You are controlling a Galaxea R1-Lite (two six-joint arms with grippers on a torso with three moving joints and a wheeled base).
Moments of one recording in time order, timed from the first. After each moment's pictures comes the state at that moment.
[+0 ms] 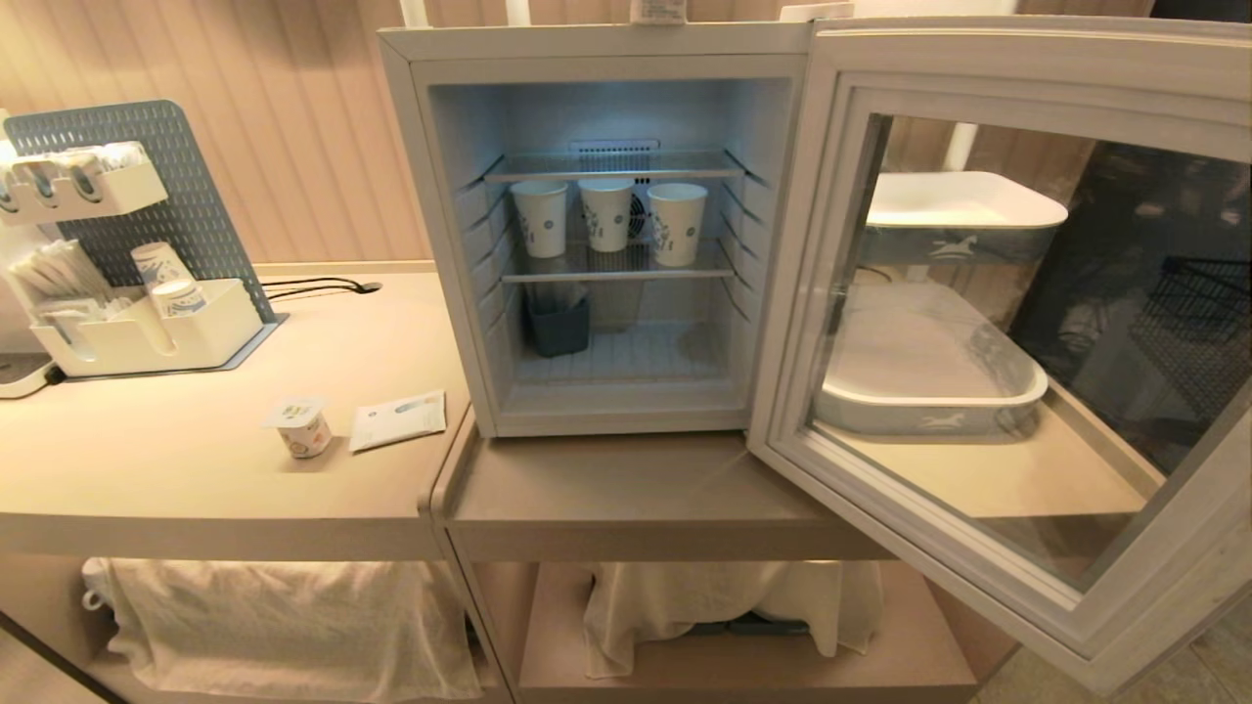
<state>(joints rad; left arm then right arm) 0.00 0.00 0.00 0.00 0.00 -0.01 -0.57 1.14 -0.59 -0.25 0.49 0.64</state>
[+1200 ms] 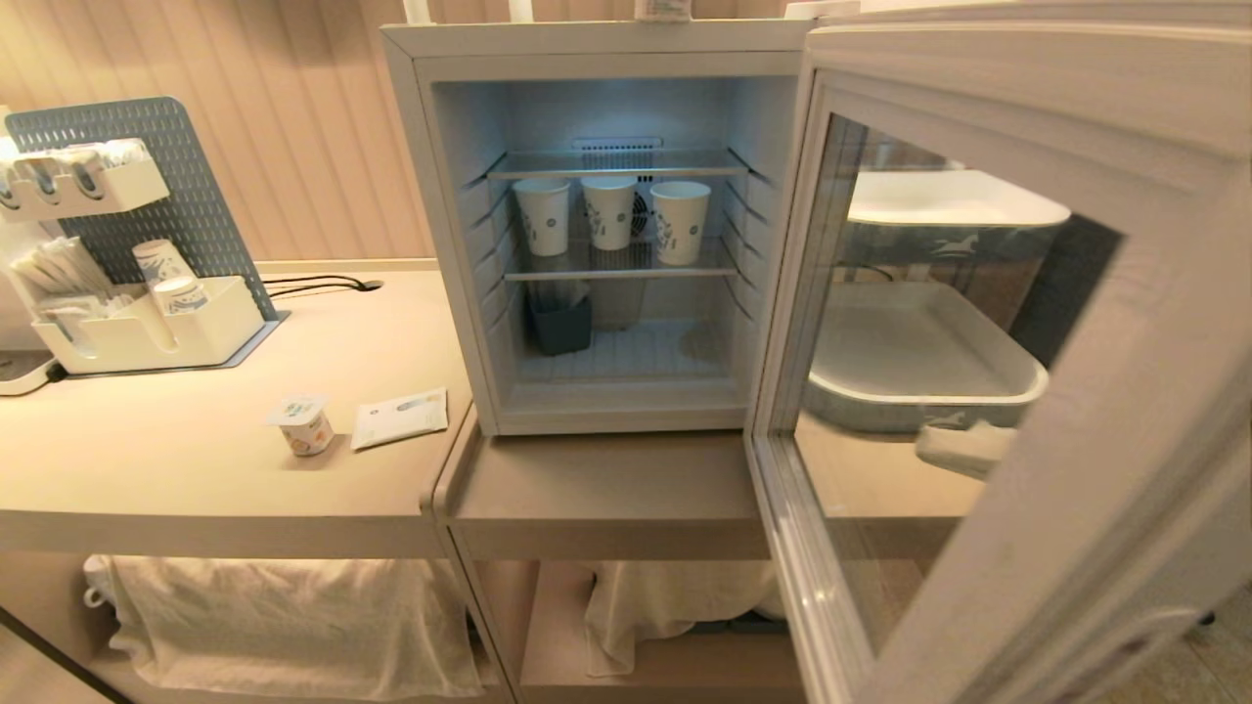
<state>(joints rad) 0.00 0.00 0.00 0.00 0.00 -0.02 0.23 1.36 -0.64 -0.38 0.73 0.81</state>
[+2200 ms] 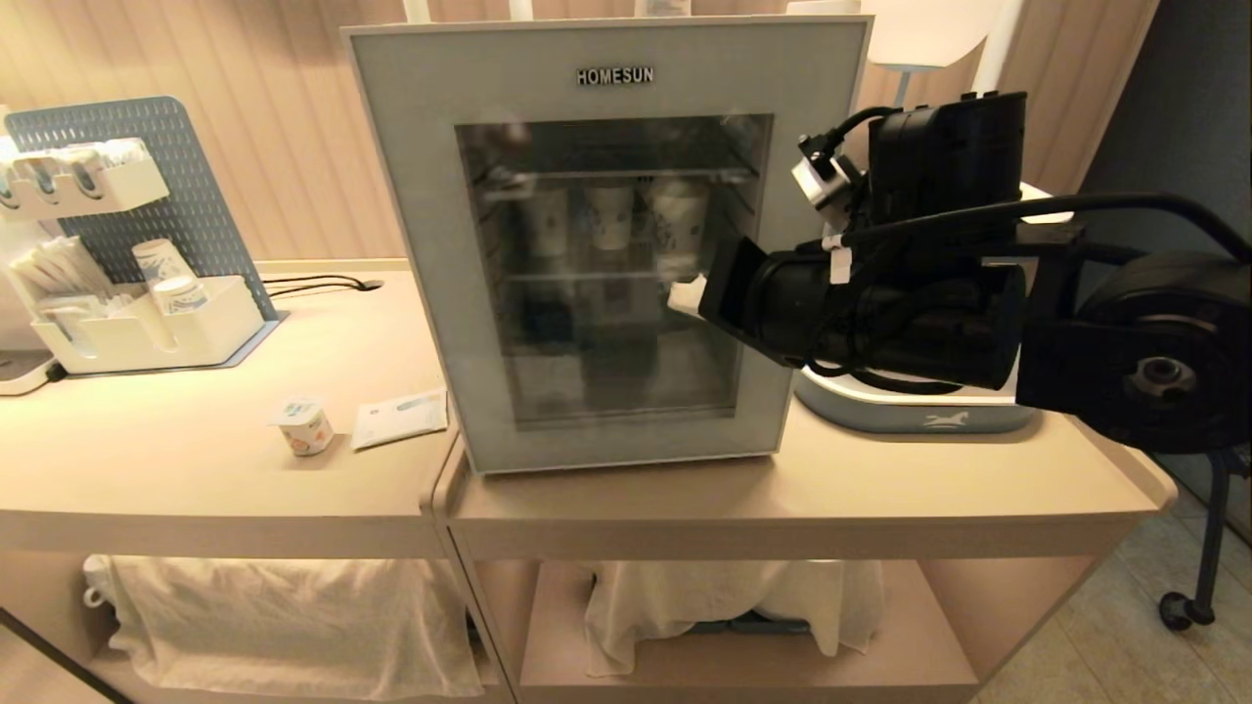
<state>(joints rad) 0.00 0.00 0.00 0.00 0.00 -0.02 0.70 1.80 -1.35 -0.19 0.01 0.64</state>
